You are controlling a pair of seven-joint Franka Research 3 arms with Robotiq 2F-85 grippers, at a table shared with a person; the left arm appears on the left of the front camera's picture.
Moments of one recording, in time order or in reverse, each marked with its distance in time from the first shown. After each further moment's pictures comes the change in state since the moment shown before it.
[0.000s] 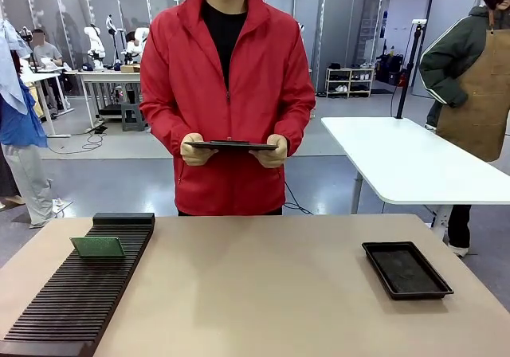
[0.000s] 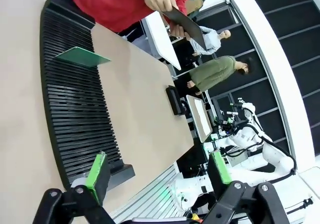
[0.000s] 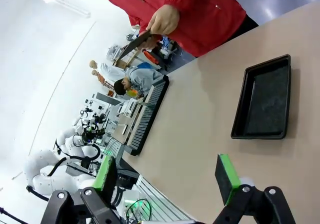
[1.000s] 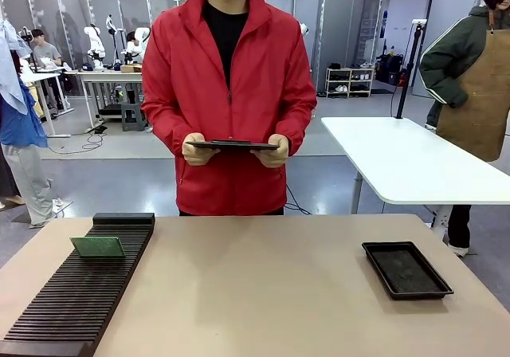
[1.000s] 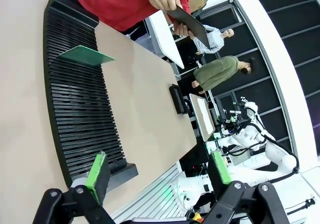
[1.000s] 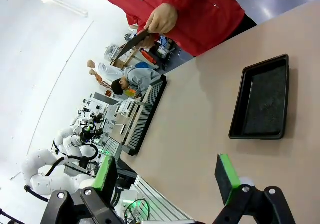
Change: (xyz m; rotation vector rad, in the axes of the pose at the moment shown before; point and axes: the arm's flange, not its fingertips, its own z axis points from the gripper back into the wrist) left arm 0.001 0.001 -0.001 0.013 0.008 -0.004; right arm 0.001 0.000 -0.002 -0.012 0.002 0.001
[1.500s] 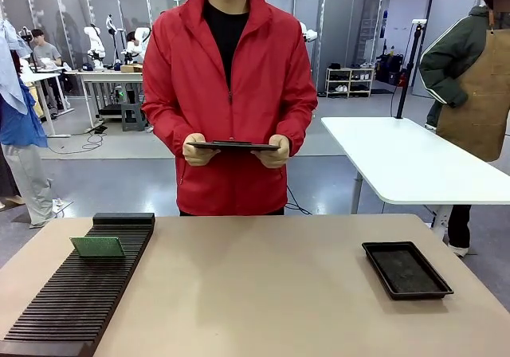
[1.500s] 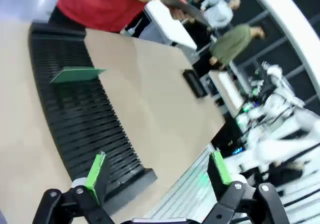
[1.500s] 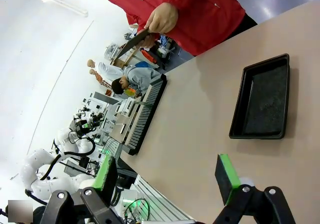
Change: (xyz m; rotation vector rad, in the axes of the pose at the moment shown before) left arm 0.032 -0.050 -0.038 0.076 0.111 -0.317; right arm 0.000 0.000 -0.001 0.000 0.003 -0.001
